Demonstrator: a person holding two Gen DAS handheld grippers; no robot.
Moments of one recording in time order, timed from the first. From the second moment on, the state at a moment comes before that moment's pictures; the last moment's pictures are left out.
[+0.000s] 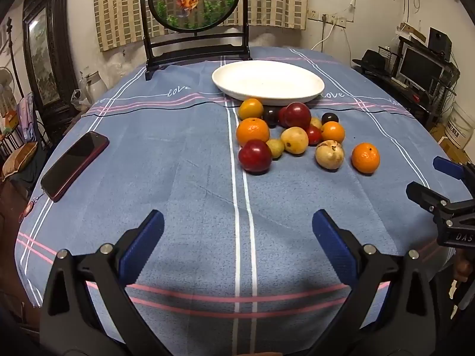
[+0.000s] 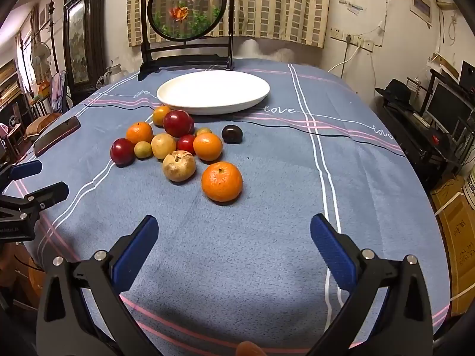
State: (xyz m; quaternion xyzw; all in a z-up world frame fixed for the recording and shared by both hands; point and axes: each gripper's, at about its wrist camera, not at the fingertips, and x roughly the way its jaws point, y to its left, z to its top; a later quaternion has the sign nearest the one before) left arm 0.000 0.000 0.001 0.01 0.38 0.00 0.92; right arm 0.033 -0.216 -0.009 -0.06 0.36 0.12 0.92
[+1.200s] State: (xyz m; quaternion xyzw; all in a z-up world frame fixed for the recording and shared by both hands) left arm -0.002 -0.003 -0.001 0.02 0.38 0.00 0.92; right arm 0.033 -0.213 -0.015 -0.06 0.37 0.12 0.92
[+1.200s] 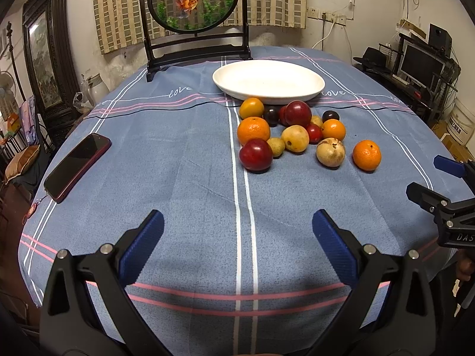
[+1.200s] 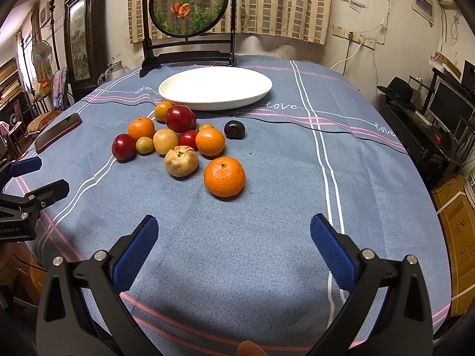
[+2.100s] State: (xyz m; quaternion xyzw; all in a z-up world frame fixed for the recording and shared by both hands) left arm -0.003 -0.003 -0.004 0.02 0.38 0.00 0.92; right arm 0.033 -0.210 -0.016 -0.06 0.37 0.12 0.92
